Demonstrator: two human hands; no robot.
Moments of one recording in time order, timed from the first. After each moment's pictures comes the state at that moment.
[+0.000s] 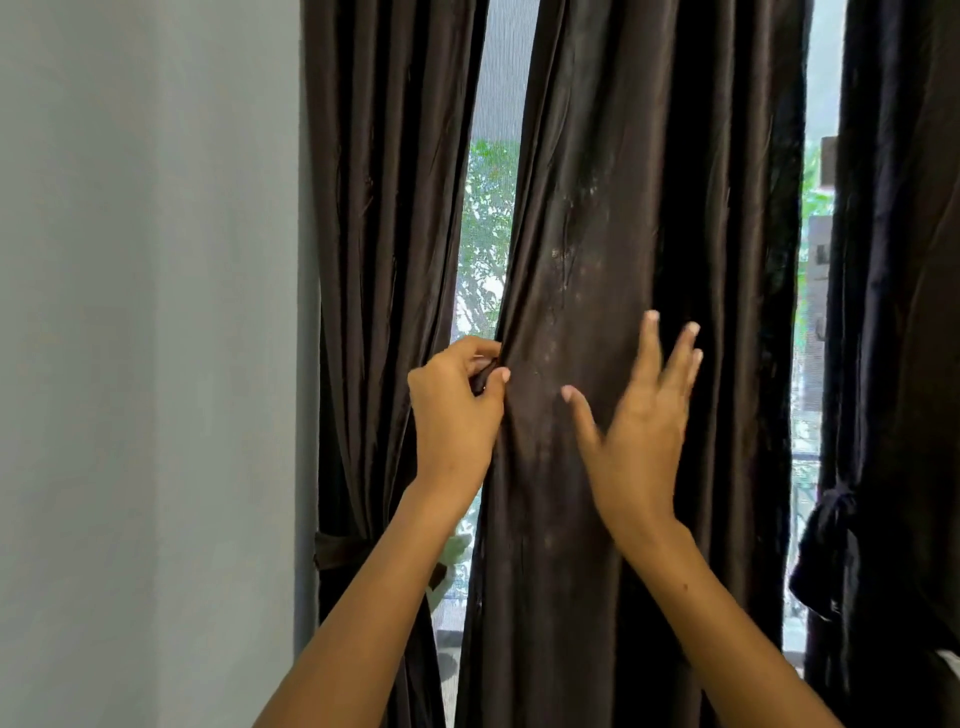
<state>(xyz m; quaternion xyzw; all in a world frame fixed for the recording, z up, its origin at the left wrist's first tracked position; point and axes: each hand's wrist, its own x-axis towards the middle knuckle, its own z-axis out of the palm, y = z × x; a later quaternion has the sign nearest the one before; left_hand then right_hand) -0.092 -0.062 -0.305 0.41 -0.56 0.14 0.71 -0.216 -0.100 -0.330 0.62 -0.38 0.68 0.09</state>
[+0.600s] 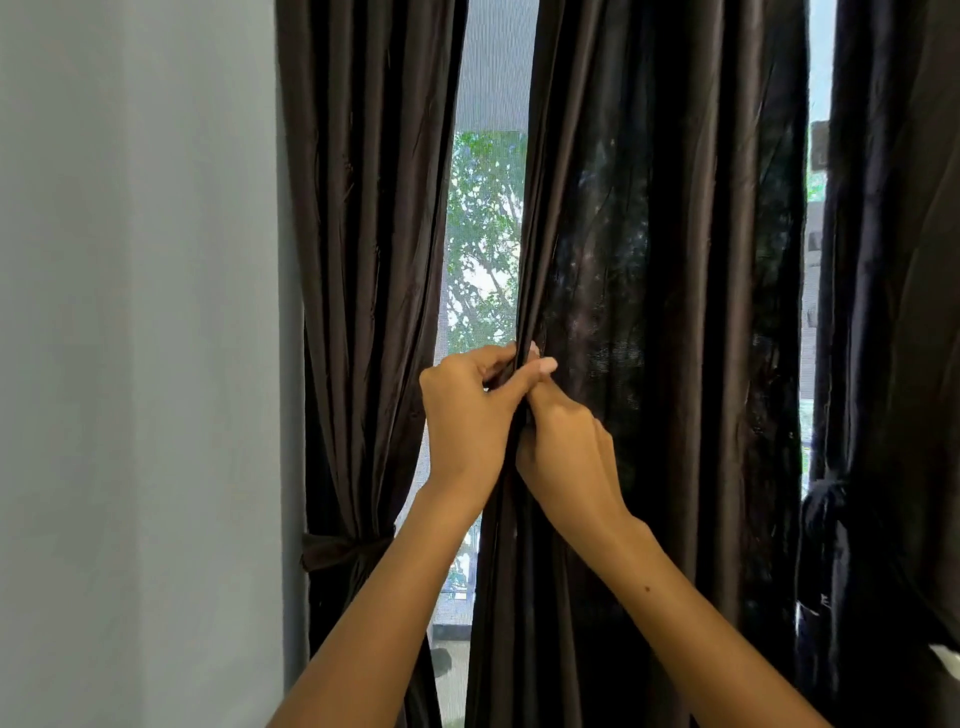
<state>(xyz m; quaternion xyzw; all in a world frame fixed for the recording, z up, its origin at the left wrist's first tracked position) -0.108 -0.073 -0.309 0.37 -0.58 0.06 0.72 -0.194 -0.101 -0.337 0.78 -0.35 0.51 0.12</state>
